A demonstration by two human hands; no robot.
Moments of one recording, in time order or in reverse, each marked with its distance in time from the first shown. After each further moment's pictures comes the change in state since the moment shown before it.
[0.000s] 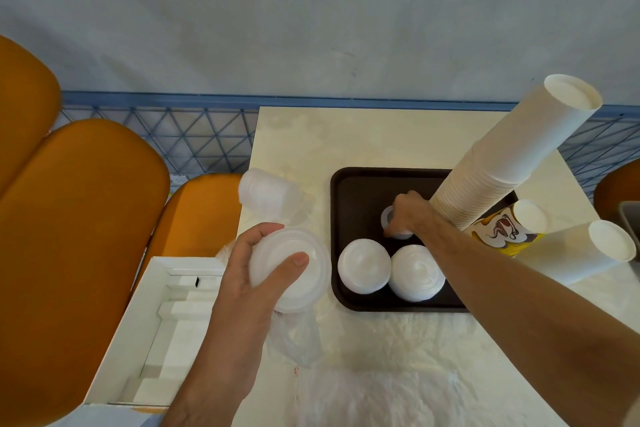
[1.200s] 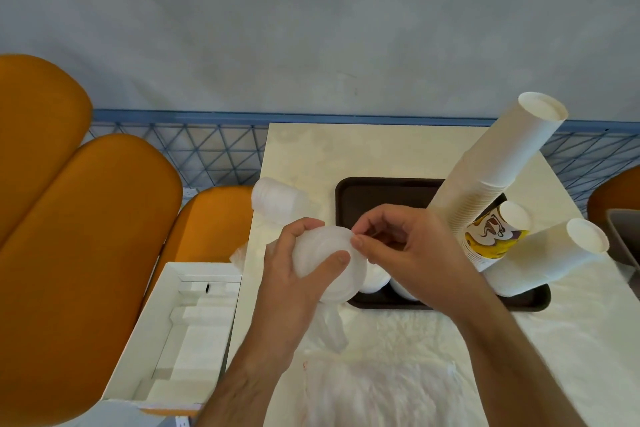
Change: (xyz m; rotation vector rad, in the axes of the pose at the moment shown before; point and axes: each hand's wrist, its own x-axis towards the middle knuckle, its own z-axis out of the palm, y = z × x) left_hand -0.021 0.012 0.020 0.190 -0.046 0.127; right_hand -0.246 -0.044 -0.048 0.910 0.319 -0.613
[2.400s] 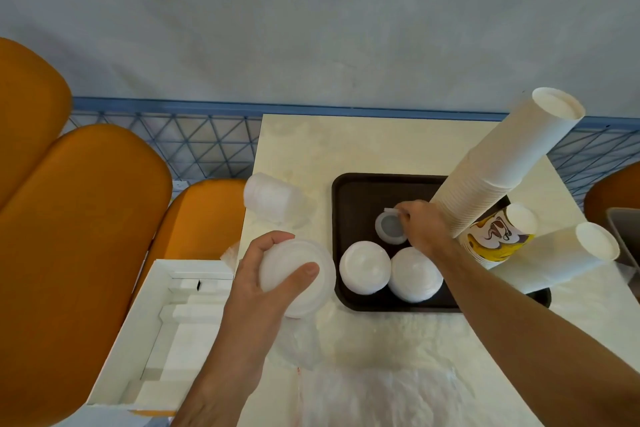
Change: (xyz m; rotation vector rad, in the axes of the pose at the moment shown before) left_hand 0.013 -0.026 -0.024 -0.118 0.029 -0.108; right_hand 0.110 0.200 -0.017 -0.743 0.014 0.350
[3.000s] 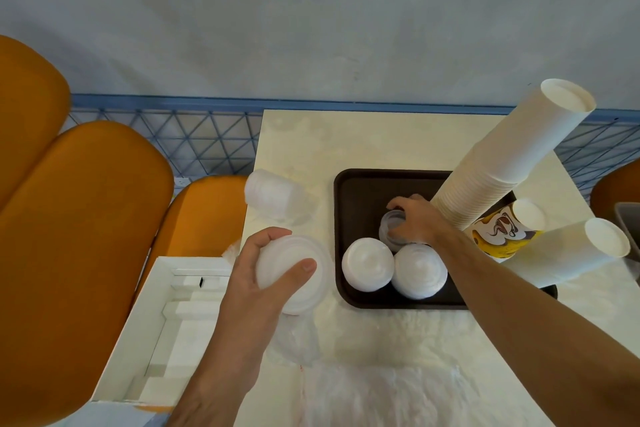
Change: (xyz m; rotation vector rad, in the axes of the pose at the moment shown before) left_hand 0.004 0.000 -0.002 0.040 0.019 0.000; right_hand 0.014 -0.003 0.000 0.006 -0.263 0.005
